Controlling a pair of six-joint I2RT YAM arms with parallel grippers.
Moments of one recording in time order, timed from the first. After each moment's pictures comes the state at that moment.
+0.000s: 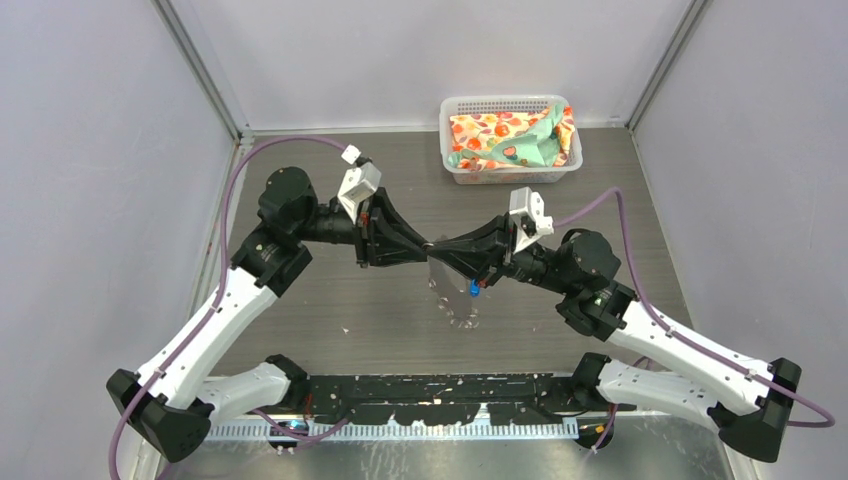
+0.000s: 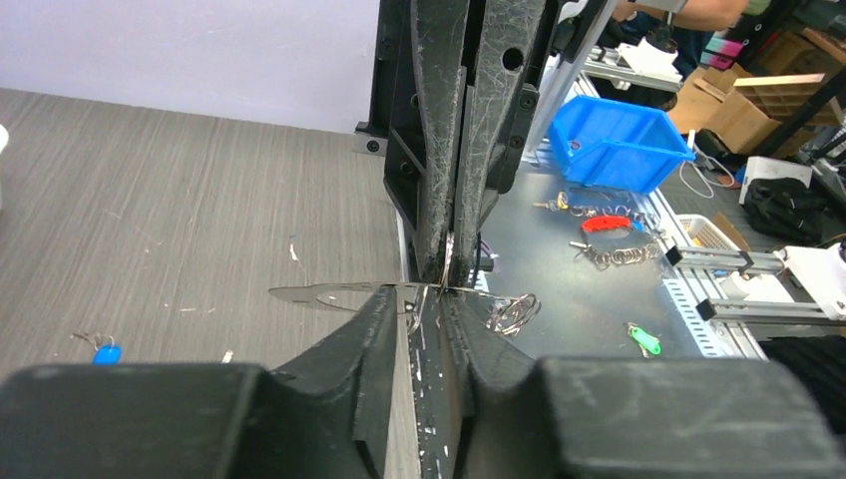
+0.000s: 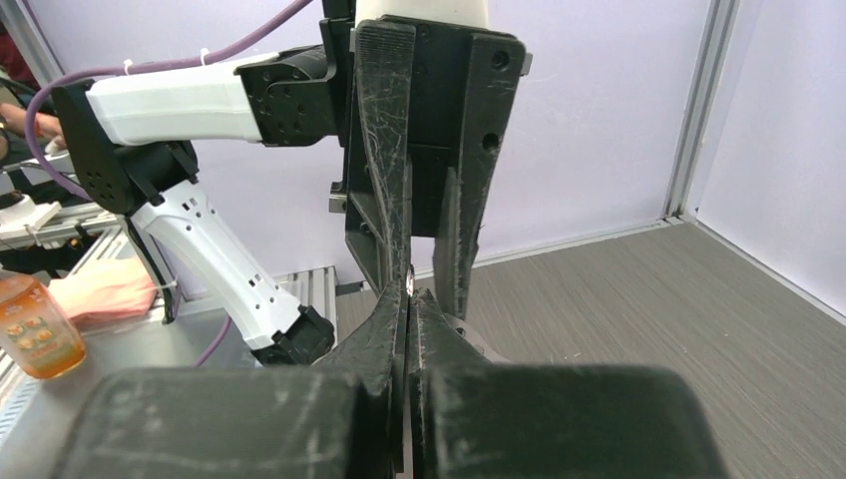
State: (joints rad) left arm -0.58 1.04 1.13 -0.03 1.10 -0.26; right arm 0.93 0.87 0.82 0.39 -0.38 0.23
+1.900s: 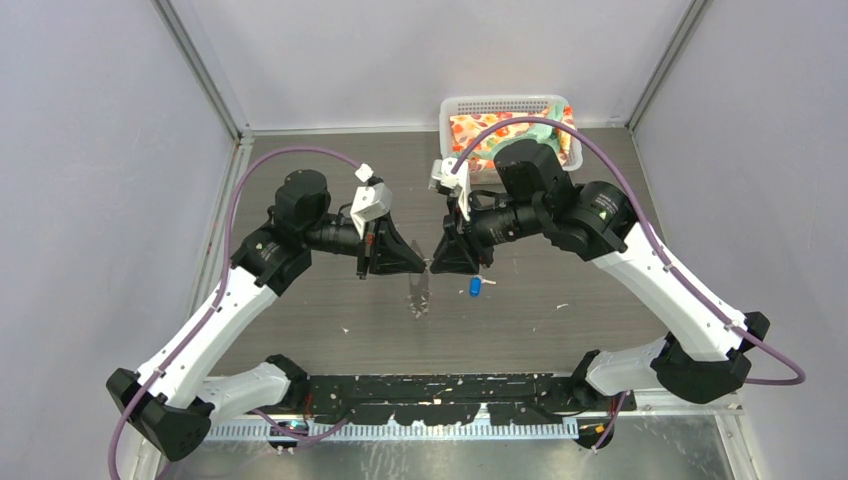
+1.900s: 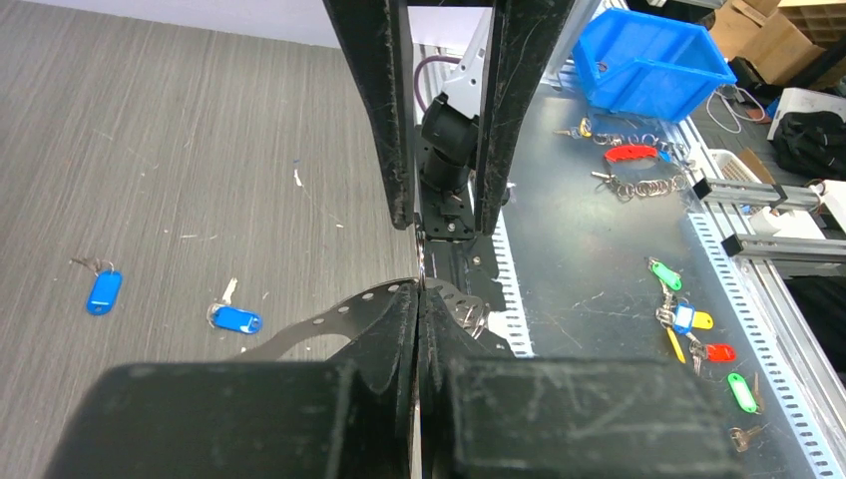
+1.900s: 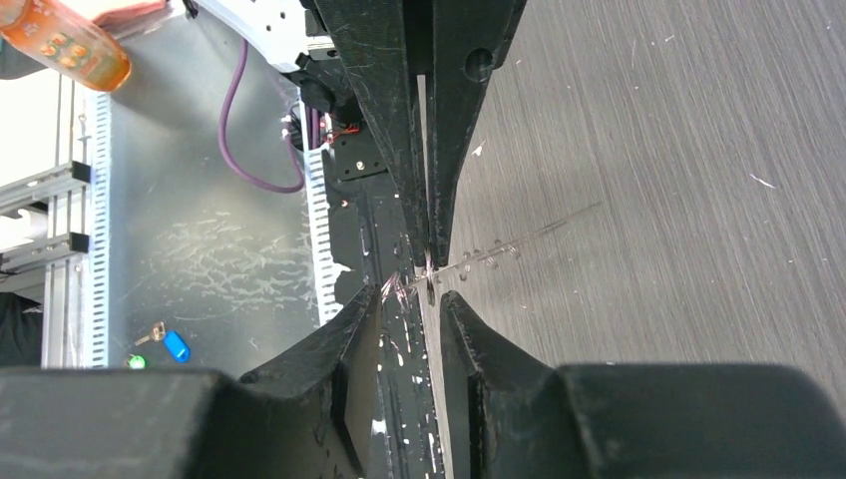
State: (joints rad) left arm -0.59 1.05 1.14 -0.35 1.09 0.02; right arm 0.87 1.33 1.73 -0.98 -0.59 -0.09
